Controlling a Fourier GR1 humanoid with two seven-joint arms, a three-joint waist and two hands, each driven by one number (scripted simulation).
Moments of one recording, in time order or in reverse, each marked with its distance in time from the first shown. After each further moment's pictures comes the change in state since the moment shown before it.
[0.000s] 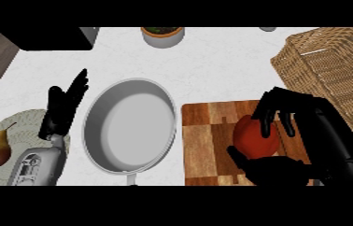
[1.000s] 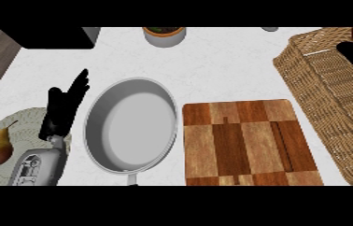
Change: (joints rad) left arm 0.008 -0.008 -0.001 -0.017 -0.001 -0.005 -0.001; right arm -0.621 -0.388 -0.401 0.213 -0.224 0.230 0.307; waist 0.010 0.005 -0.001
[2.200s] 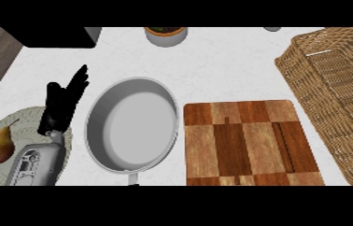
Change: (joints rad) left arm -0.036 0.005 0.016 0.019 0.001 -0.013 0.005; right arm 0.202 -0.475 -0.107 0.783 0.174 -0.185 -0.800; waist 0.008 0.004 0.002
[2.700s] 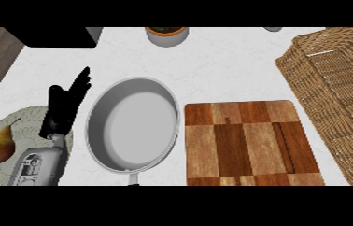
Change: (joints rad) left arm 0.025 -0.015 -0.016 -0.040 -0.007 -0.001 0.019; right arm 0.010 0.055 -0.023 0.236 -0.014 -0.075 -0.081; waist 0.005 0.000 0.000
